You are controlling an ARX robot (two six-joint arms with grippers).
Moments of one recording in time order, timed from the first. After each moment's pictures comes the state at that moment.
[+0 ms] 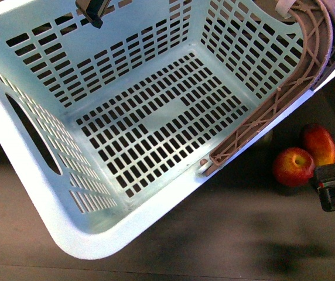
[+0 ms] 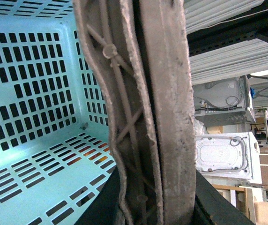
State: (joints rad) left arm -0.67 1.57 1.03 0.16 -0.08 -1.11; right arm -0.04 2.09 0.59 0.58 0.00 -0.29
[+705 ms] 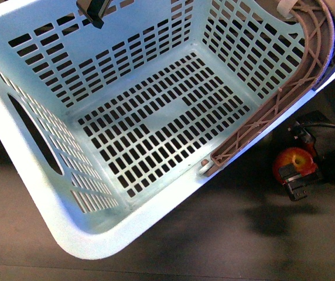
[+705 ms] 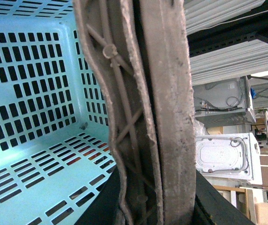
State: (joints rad) left arm -0.67 1.57 1.03 0.16 -0.07 -1.11; right arm 0.00 2.38 0.91 0.50 0.03 -0.39
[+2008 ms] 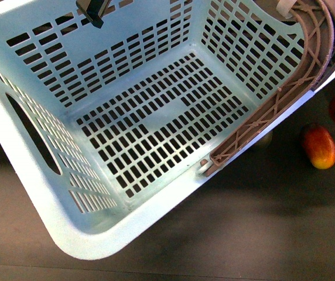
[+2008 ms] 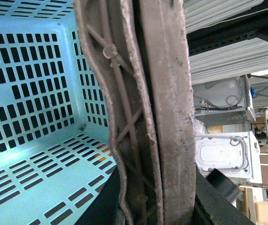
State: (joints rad) left arm -0.67 1.57 1.03 0.16 -0.07 -1.11; right arm -0.20 2.03 0.97 0.30 -0.13 -0.33
